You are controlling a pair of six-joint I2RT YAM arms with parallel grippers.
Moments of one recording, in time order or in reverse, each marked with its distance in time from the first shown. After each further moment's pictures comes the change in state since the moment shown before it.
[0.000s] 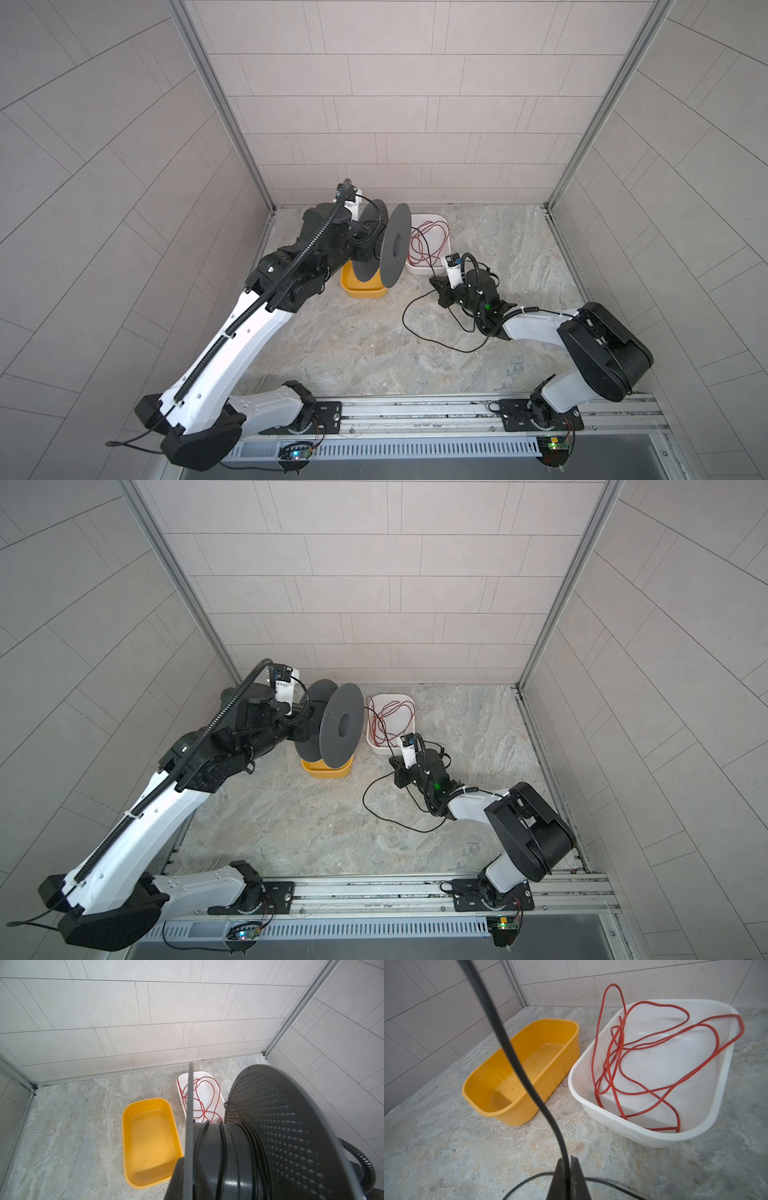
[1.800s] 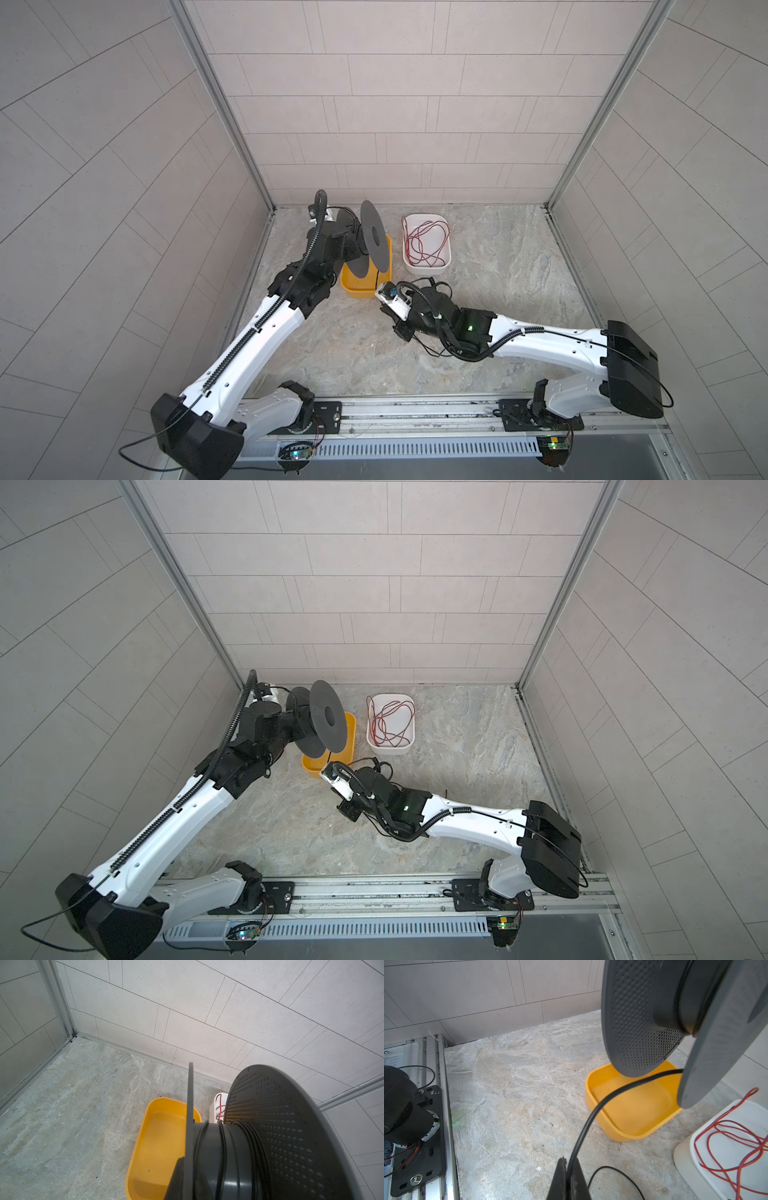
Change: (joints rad) left arm 0.161 -0.057 -0.426 0.389 -0.129 -0.268; right arm 0.540 -0.112 0.414 -0.620 0.259 -0.267
